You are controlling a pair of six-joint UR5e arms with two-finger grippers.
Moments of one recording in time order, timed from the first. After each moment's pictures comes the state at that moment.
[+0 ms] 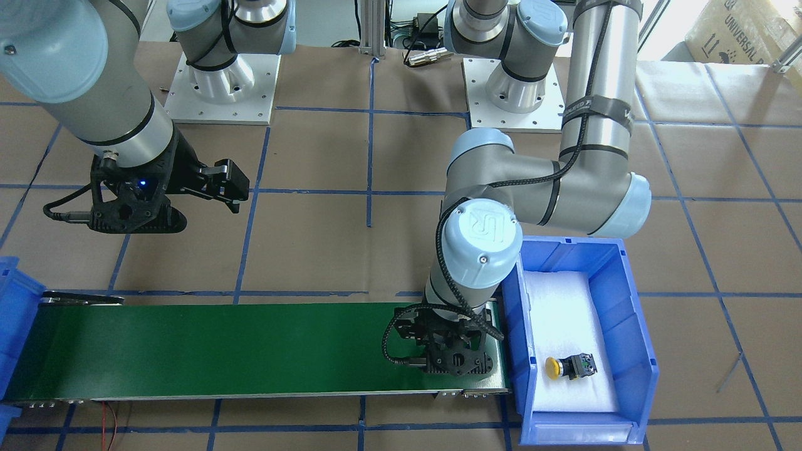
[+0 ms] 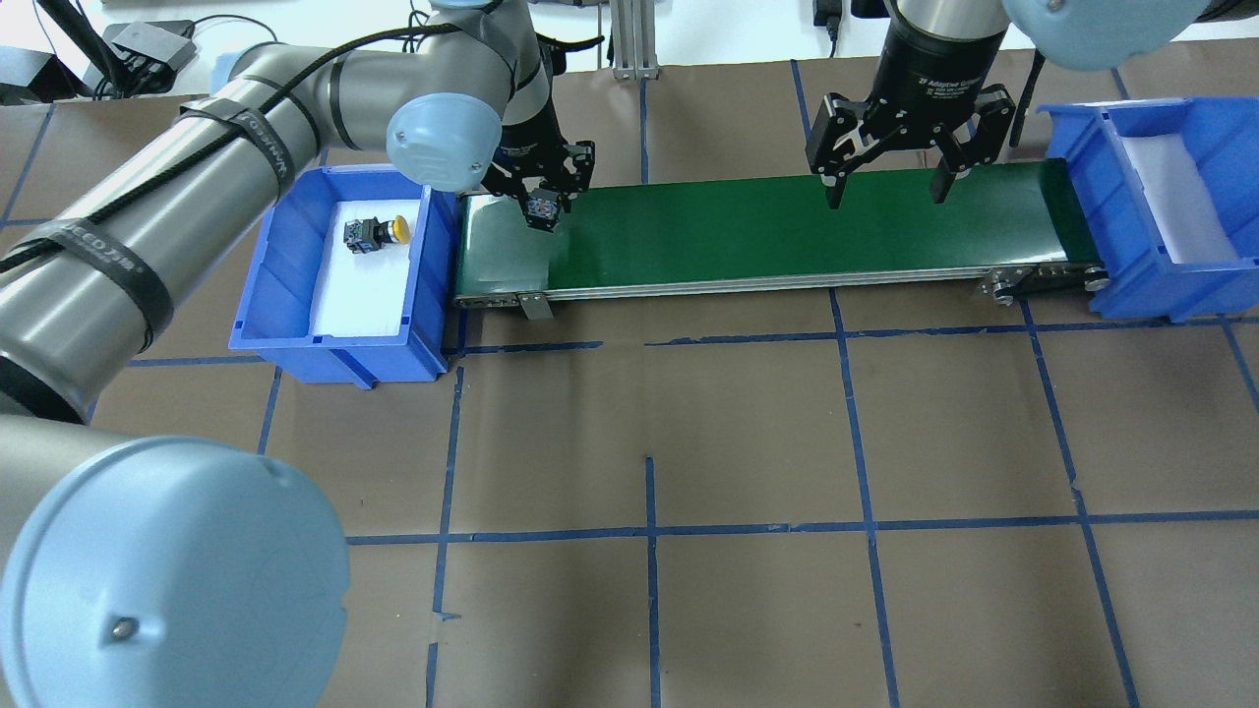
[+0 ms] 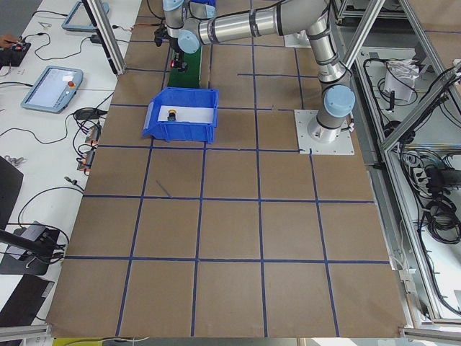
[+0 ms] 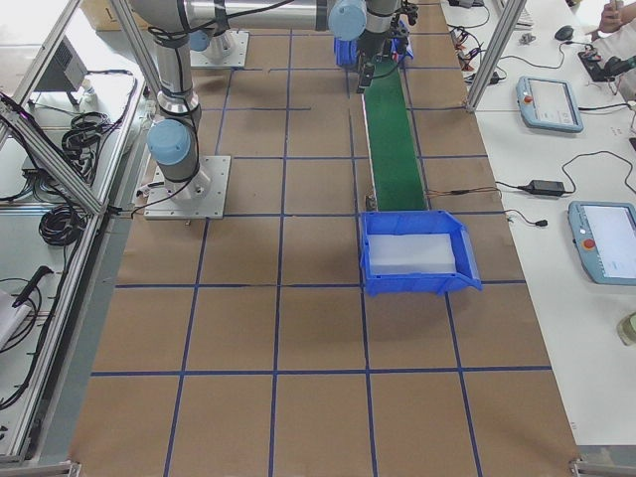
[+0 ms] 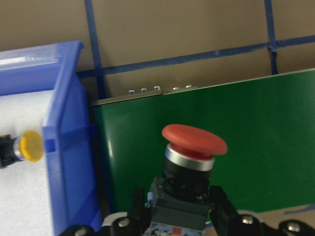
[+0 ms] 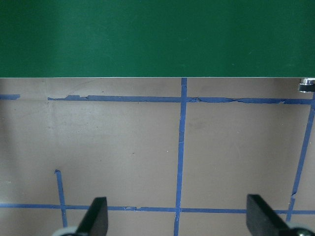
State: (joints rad) left arm -1.76 -2.17 -1.33 -1.19 1.55 -0.20; right arm 1.60 -1.35 1.38 -1.47 -1.55 0.00
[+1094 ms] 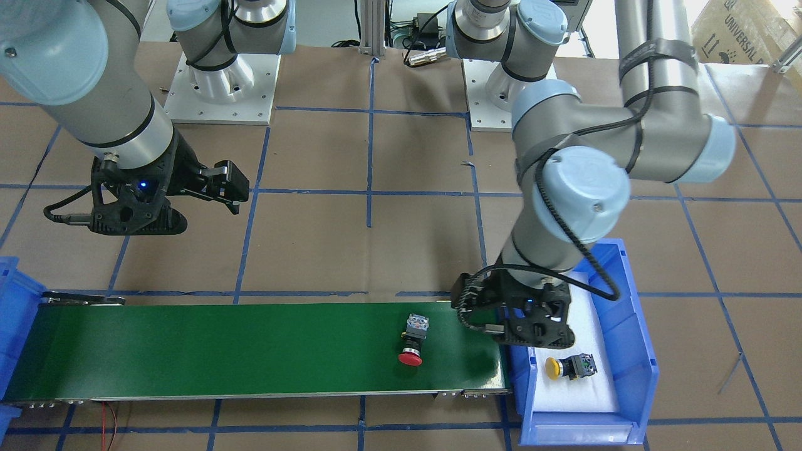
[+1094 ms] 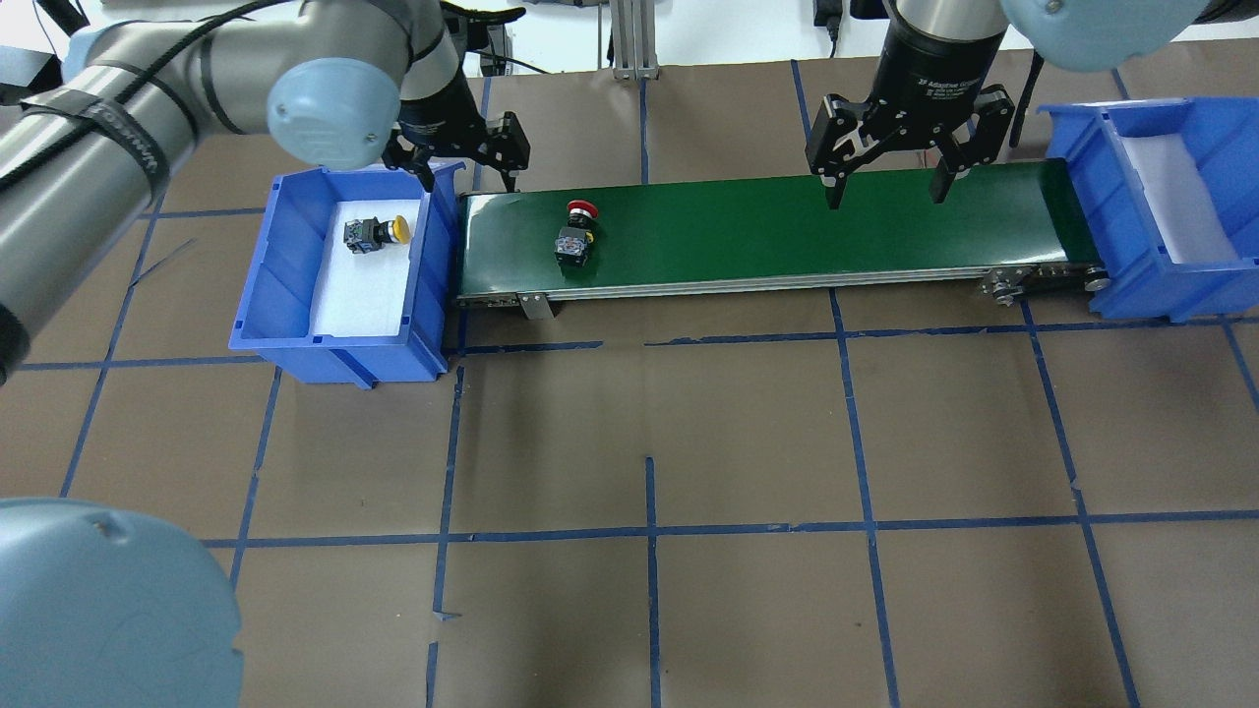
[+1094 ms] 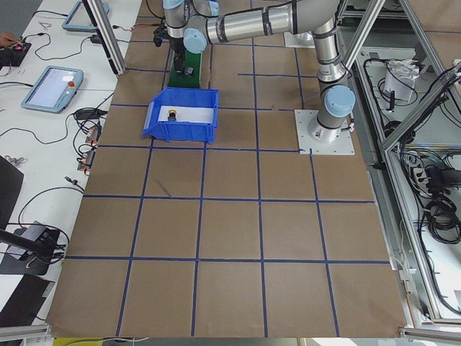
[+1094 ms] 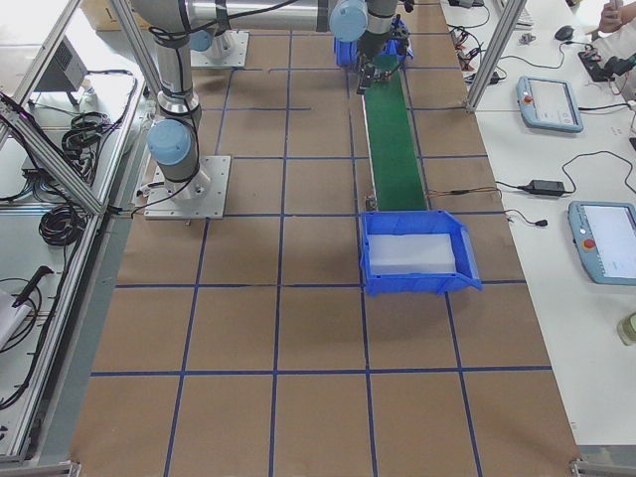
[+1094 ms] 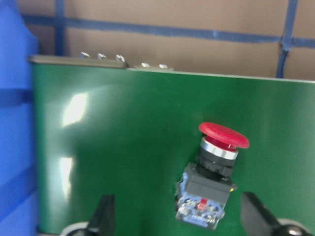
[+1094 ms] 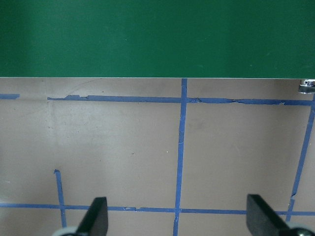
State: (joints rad) left arm -1.61 -2.00 -1.39 -1.26 1.56 0.10; right arm 1.60 -1.35 1.39 -1.47 -1.55 -0.01
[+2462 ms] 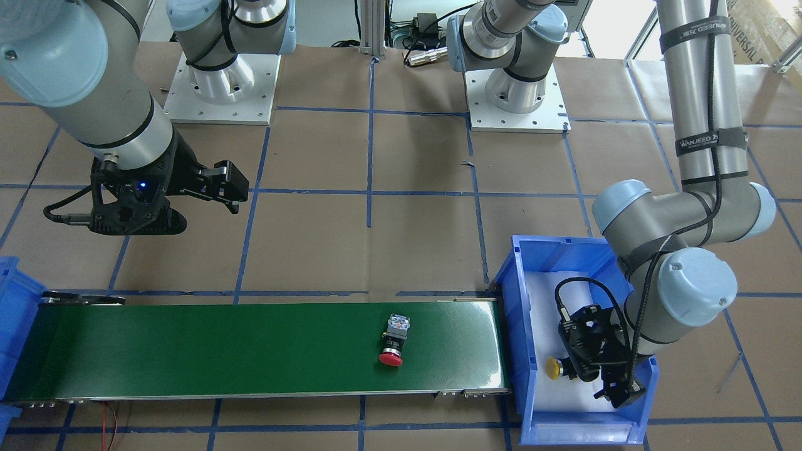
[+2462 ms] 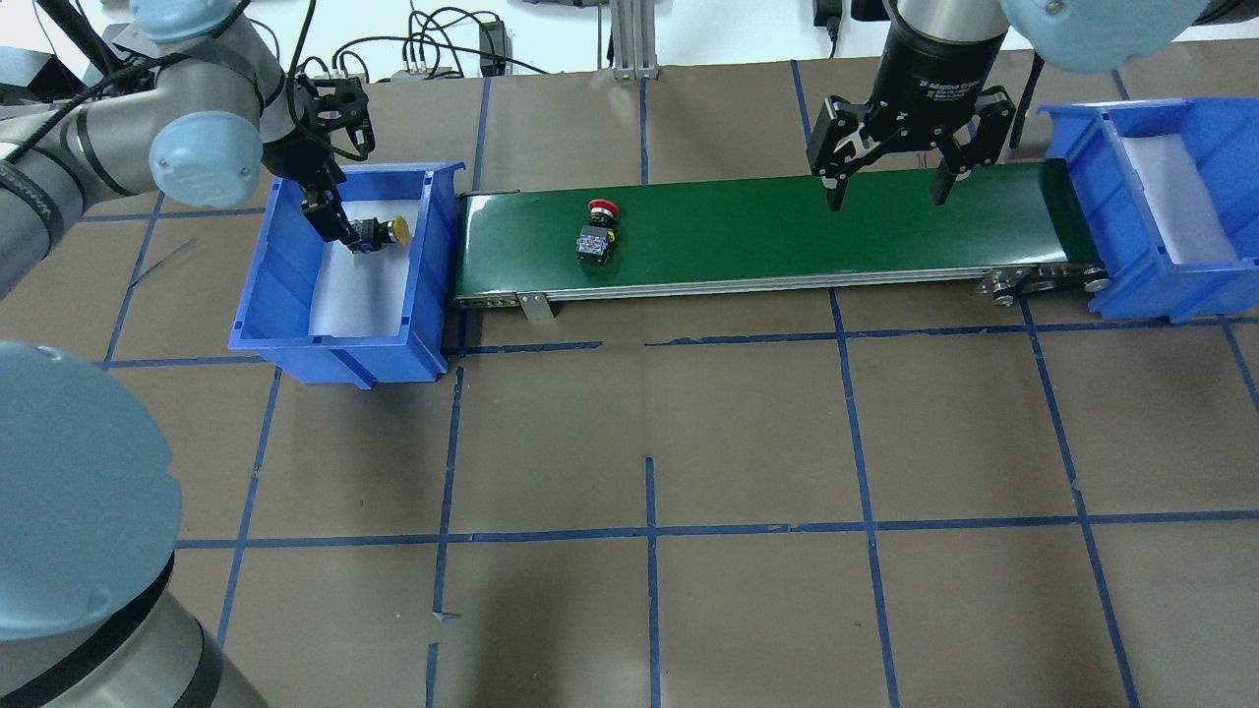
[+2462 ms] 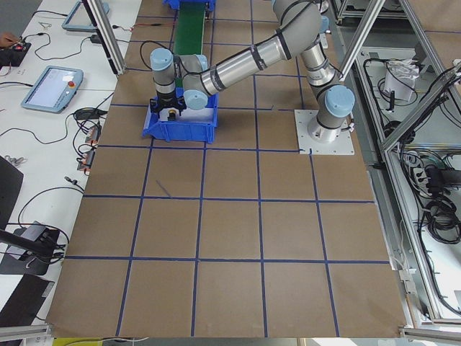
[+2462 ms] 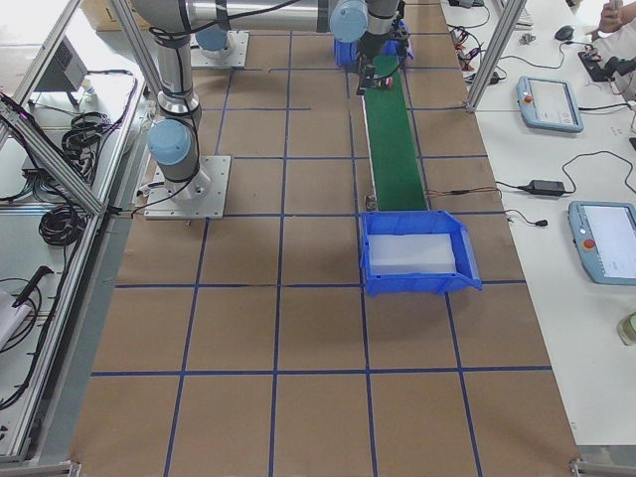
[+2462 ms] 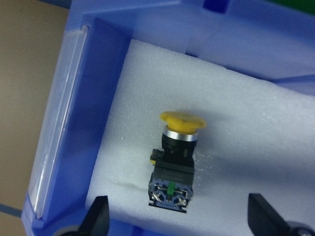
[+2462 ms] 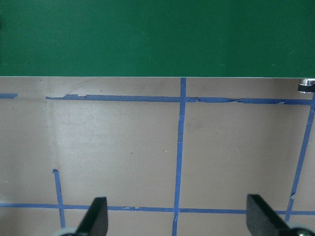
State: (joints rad) left arm -1.39 -2.17 -1.50 -0.95 1.56 1.53; right arm 1.60 -1.35 1.39 -1.47 -1.55 -0.01
